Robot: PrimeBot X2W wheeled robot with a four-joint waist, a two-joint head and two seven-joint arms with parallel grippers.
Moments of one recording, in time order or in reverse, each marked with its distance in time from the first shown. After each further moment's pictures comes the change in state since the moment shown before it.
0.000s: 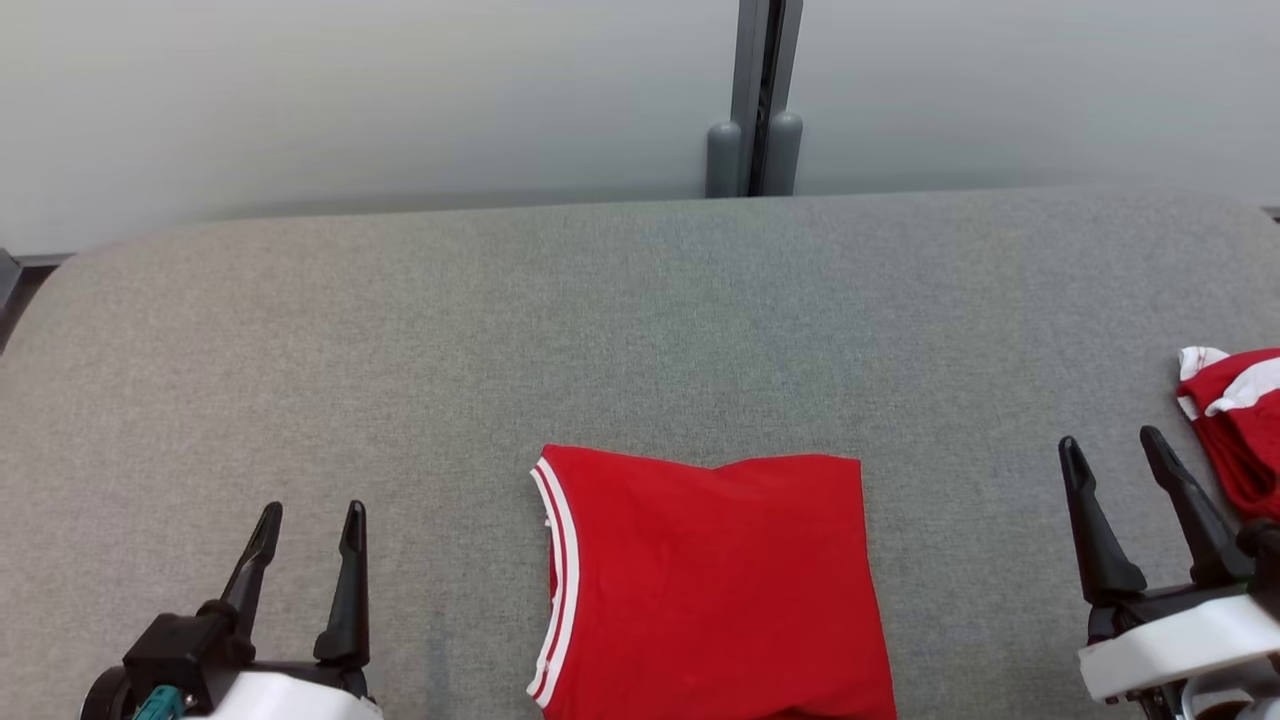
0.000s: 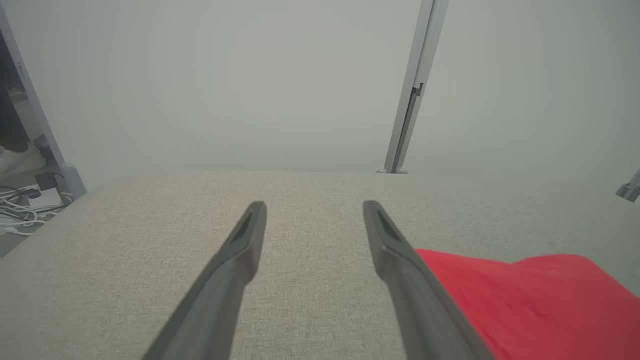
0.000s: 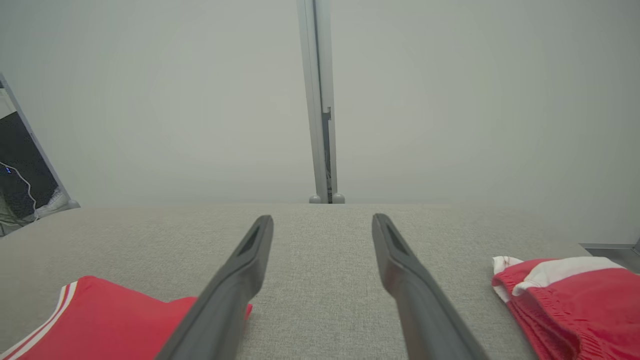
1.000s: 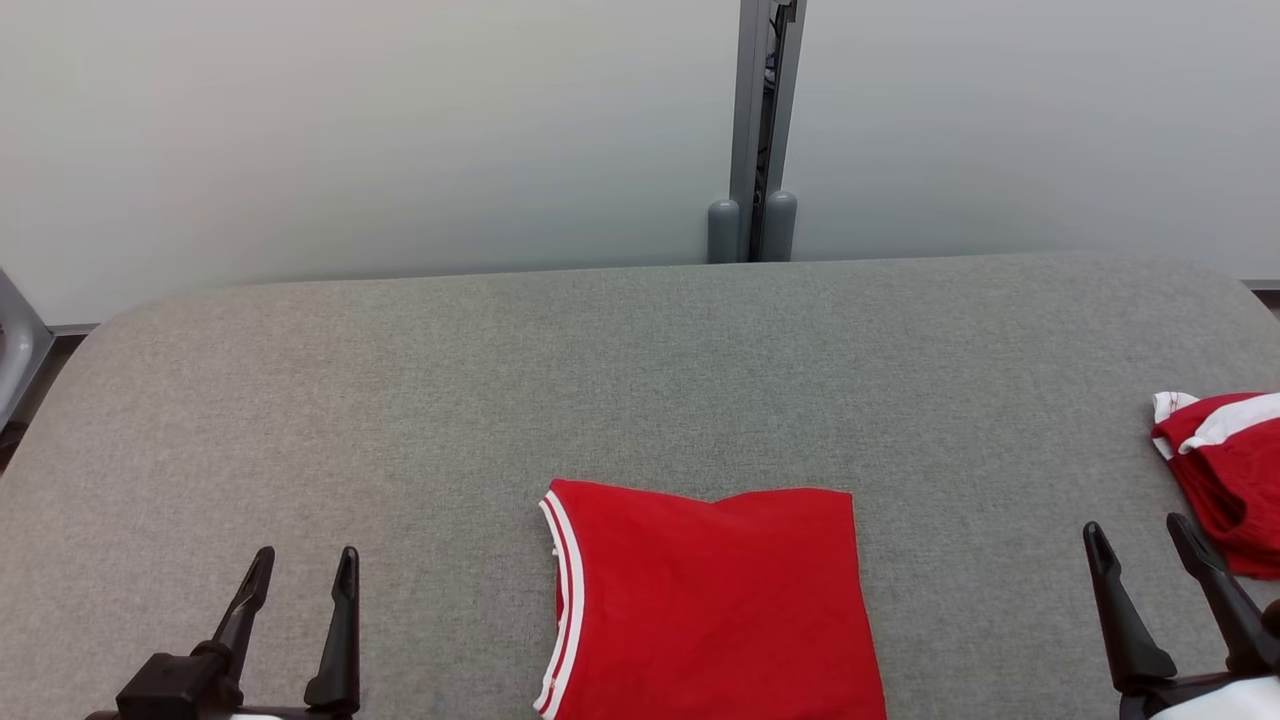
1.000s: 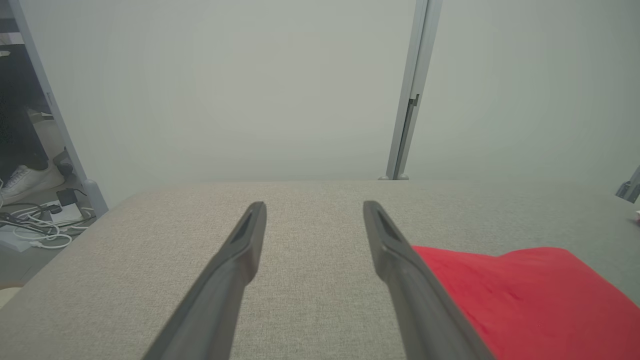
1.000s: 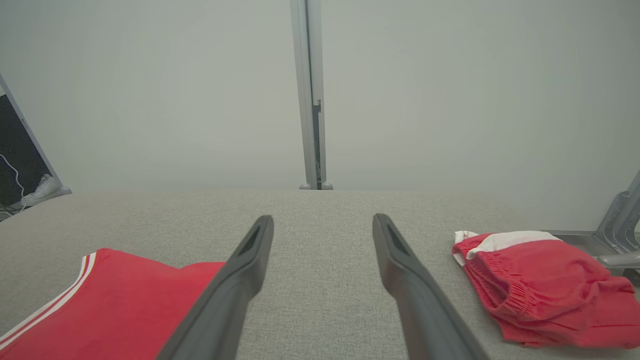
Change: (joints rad) left arm 0.098 0.052 -0.008 -0.081 -0.001 0.036 0.041; right arm 0.199 0.030 -0.071 -0.166 -0.041 0.000 0.122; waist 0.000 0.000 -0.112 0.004
